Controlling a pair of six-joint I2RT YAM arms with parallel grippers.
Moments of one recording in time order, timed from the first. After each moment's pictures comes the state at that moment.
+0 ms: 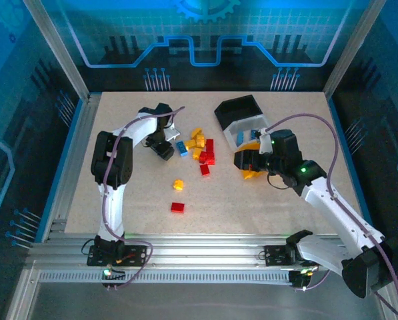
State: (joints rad) left arm -0.23 2.18 1.70 -1.02 -0.04 0.40; right arm 0.39 1.05 0.90 -0.52 -0.30 0.42
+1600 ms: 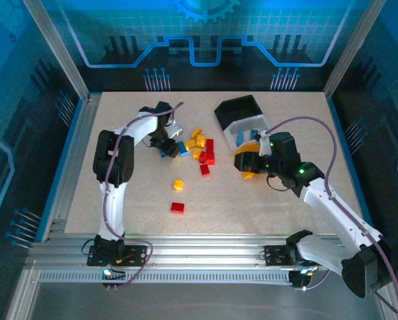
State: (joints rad) left arm -0.23 2.23 1.75 -0.98 0.10 0.30; right arm 0.39 1.05 0.85 -0.50 -0.28 0.44
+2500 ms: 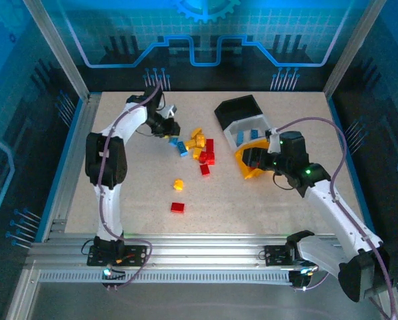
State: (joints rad) left arm -0.17 2.14 1.84 -0.92 0.51 -0.22; right arm 0.28 1.01 0.83 -0.47 -0.30 0.44
